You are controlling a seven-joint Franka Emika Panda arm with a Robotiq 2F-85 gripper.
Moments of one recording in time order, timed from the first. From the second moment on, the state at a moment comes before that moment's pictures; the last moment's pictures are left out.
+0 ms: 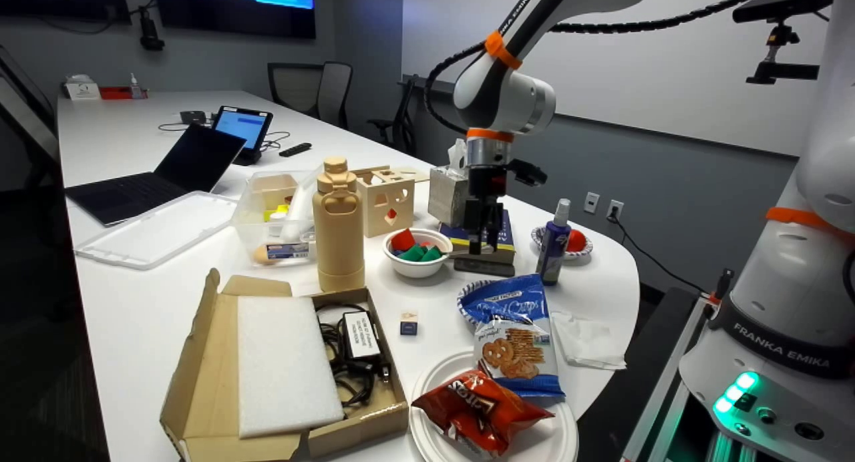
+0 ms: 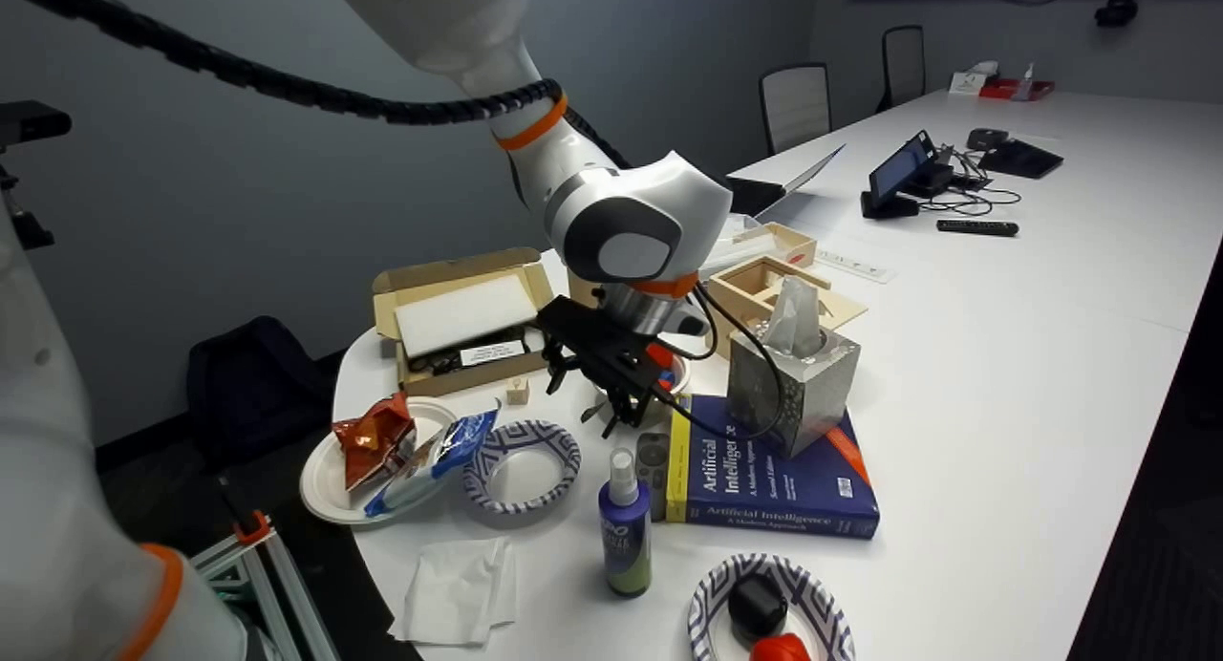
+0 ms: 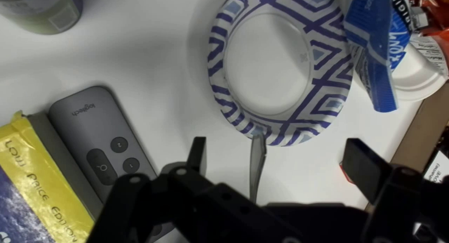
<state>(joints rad) -0.02 0.21 0.03 -2.39 0.37 2.25 -0.56</state>
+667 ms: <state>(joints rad) -0.02 0.21 0.04 -2.39 0.37 2.25 -0.55</state>
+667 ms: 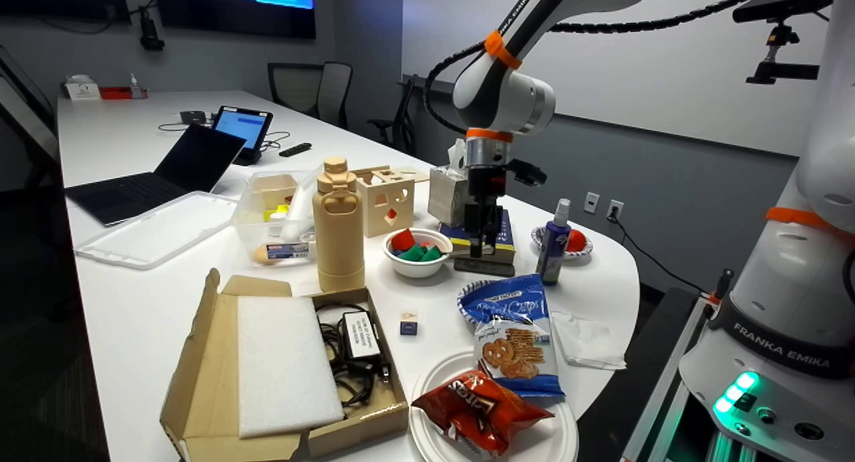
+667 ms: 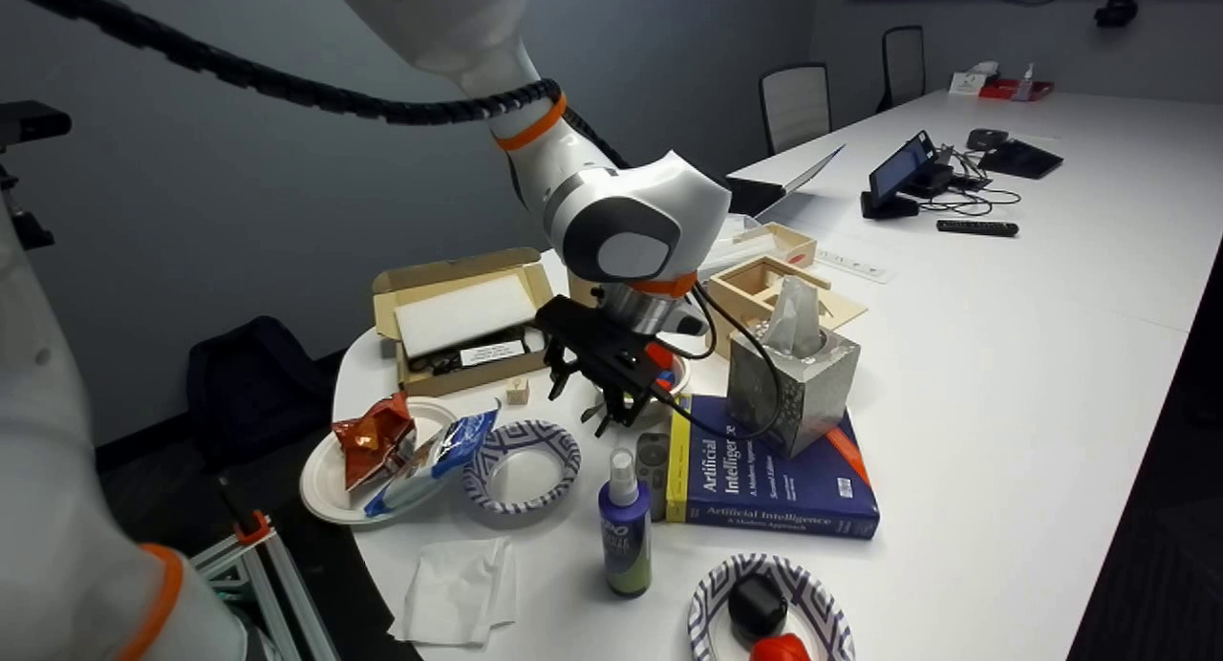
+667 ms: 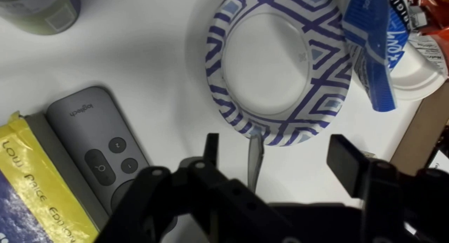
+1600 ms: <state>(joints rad) -0.03 0.21 0.03 -2.39 0.37 2.25 -0.53</state>
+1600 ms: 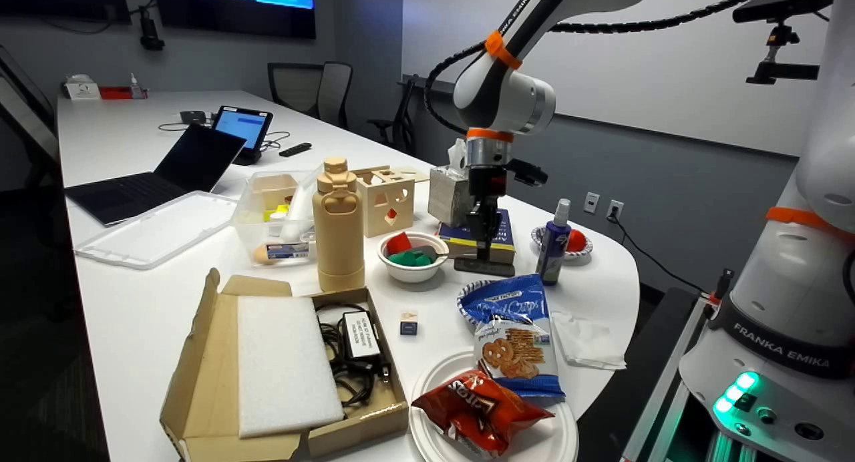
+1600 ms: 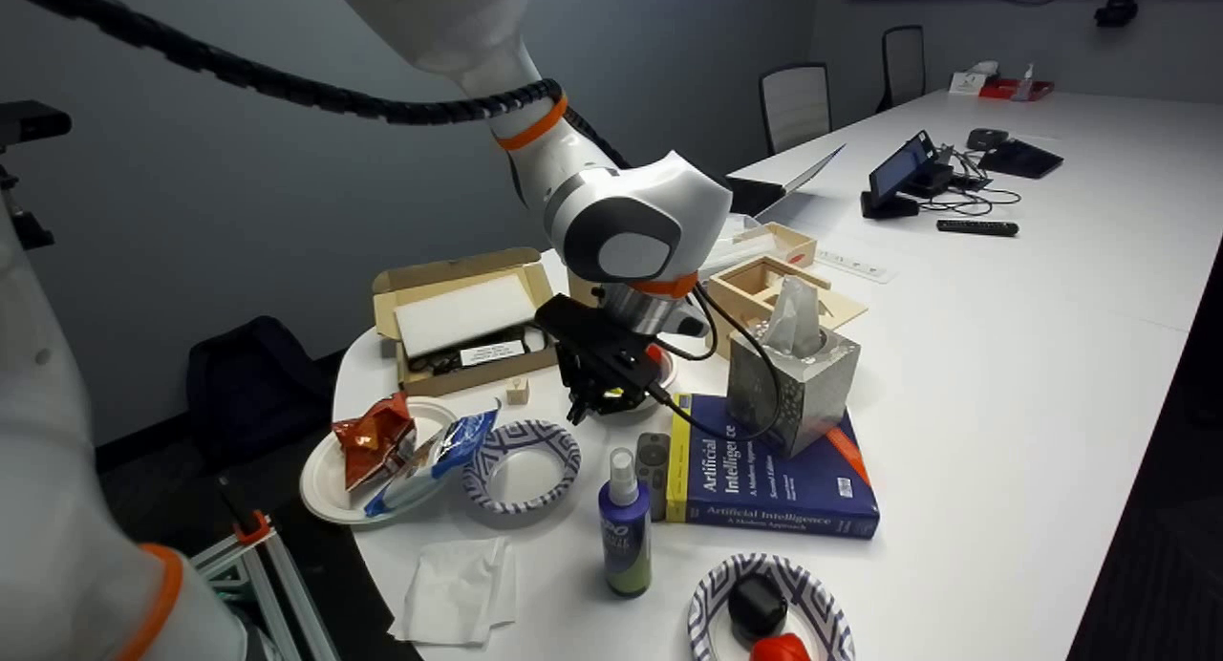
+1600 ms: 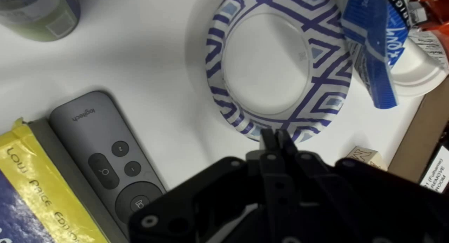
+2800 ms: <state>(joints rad) 0.03 0.20 0.07 -2.26 0.12 1.93 -0.32</state>
